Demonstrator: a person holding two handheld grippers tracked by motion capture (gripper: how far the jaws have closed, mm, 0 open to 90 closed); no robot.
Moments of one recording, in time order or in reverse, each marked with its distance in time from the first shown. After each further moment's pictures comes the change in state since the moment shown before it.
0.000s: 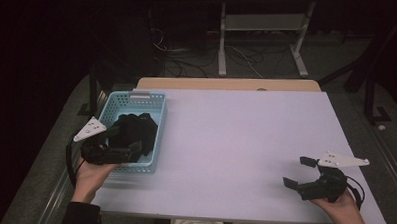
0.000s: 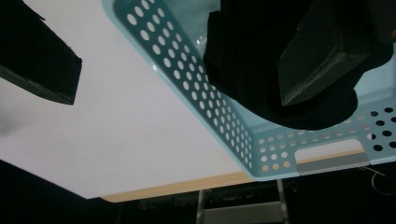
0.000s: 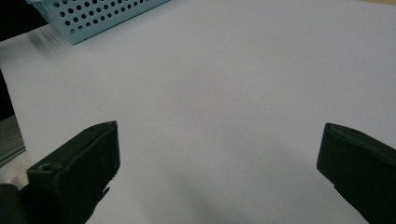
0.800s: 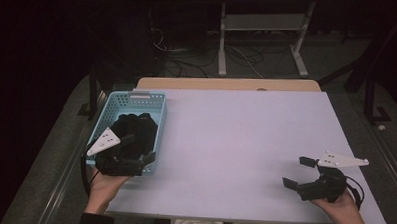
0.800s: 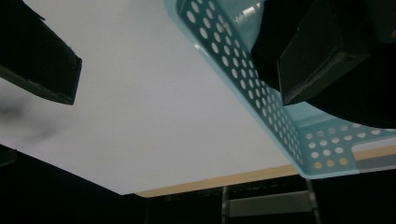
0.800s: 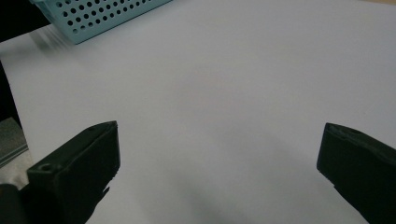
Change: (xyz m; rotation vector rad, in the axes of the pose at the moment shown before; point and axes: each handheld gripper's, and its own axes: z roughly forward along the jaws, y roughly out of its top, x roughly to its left) left arm -0.034 -0.017 0.009 -0.049 -0.092 0.028; right arm 0.001 0.000 0.001 0.001 0.006 0.000
